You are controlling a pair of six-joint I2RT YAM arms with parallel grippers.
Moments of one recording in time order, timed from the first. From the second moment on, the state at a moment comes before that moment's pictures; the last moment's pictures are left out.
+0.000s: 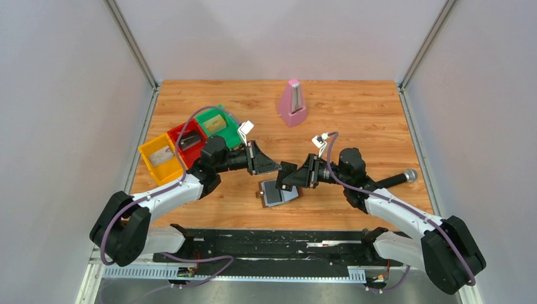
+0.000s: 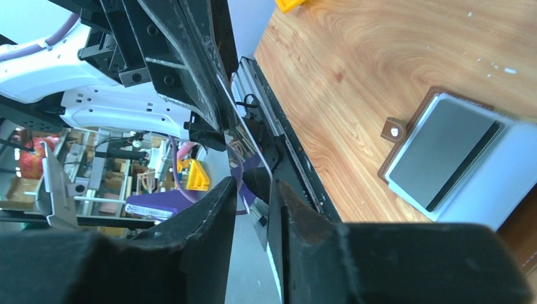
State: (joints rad) left arm -0.60 1.26 0.60 0.58 0.73 -0.94; right arm 0.55 1.09 0.43 0.49 -0.76 0.94
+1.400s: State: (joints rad) left arm -0.55 0.97 0.57 0.31 0.56 -0.88; right arm 0.51 1.02 0.50 0.61 -0.38 1.11
